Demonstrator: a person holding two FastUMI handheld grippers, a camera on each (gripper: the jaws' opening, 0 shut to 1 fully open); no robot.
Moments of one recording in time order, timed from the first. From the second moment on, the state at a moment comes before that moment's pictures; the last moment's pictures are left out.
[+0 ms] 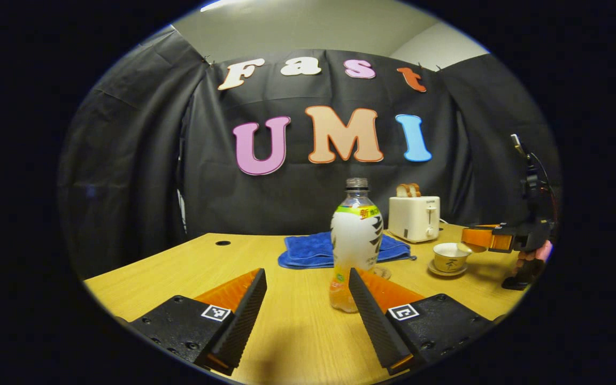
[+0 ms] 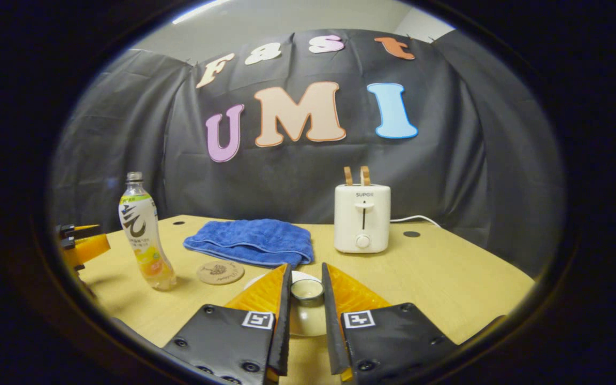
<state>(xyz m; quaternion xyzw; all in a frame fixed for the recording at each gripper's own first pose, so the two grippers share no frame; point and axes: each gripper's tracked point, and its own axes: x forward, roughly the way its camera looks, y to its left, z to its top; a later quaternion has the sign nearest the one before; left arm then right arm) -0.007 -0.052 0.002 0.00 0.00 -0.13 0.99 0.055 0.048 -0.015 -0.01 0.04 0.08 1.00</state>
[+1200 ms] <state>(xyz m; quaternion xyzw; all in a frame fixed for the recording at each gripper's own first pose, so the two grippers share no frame) 0.059 -0.134 -0.014 0.01 0.06 -0.19 0.98 0.000 -0.013 -0.002 0.00 0.01 0.05 1.00</state>
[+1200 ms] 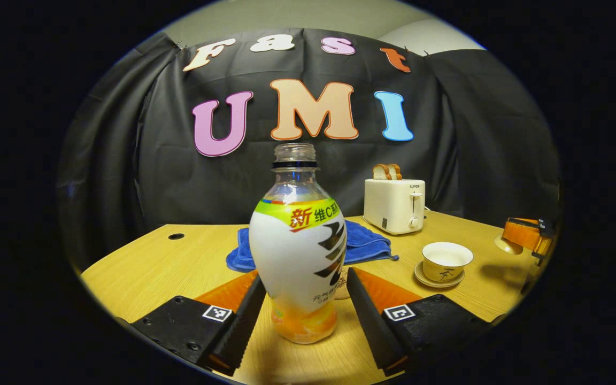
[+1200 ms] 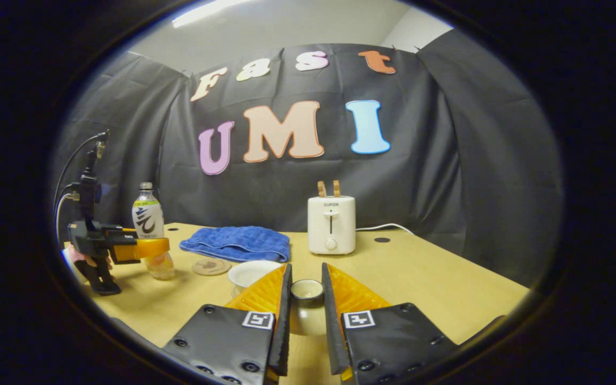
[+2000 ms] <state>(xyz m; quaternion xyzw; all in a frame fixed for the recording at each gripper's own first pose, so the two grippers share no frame) 0.087 -0.141 0.041 0.37 -0.02 -0.15 0.92 0.003 -0.048 0.001 0.00 0.00 0.01 1.00</state>
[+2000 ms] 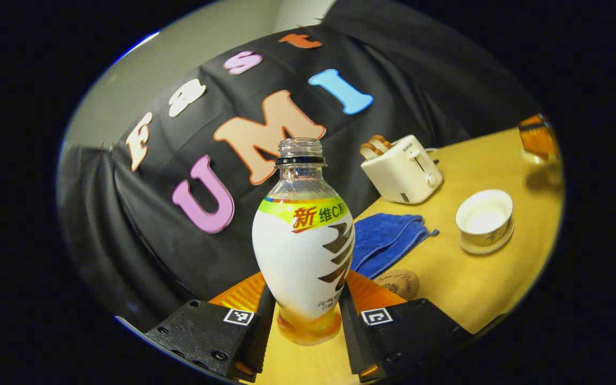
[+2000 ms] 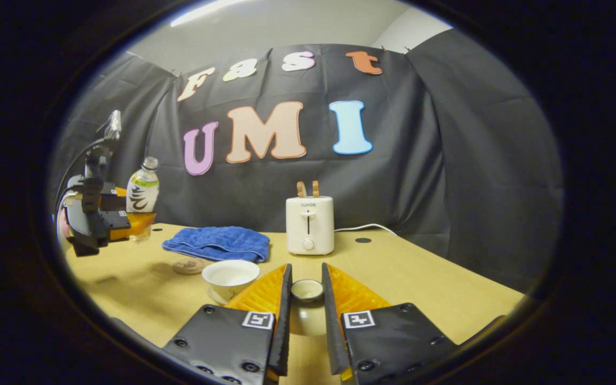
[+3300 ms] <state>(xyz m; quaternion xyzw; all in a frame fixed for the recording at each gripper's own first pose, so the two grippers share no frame) 0.094 -0.210 -0.021 0.77 -0.02 -0.26 0.58 0.005 -0.063 0.001 0.00 0.00 0.00 1.00</state>
